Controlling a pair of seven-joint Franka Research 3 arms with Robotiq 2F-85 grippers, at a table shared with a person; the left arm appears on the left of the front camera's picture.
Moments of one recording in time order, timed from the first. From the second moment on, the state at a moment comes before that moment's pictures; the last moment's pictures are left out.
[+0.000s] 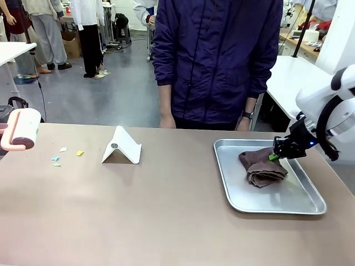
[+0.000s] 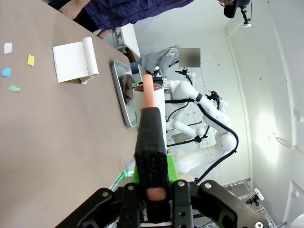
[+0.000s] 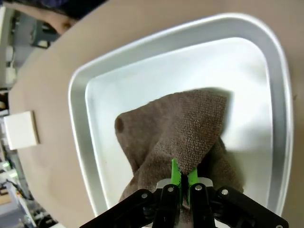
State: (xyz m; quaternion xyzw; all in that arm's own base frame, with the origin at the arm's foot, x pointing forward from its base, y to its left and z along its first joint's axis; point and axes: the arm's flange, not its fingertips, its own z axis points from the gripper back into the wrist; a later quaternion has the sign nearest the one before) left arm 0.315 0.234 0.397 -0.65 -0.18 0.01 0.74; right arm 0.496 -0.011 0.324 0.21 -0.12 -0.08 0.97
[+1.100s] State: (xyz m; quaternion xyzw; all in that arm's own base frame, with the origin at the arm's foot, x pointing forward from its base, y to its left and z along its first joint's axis) left arm 0.315 0.235 0.397 -0.65 -0.18 0.01 0.74; right arm 0.400 -0.080 0.420 0.67 -0.03 0.04 0.74
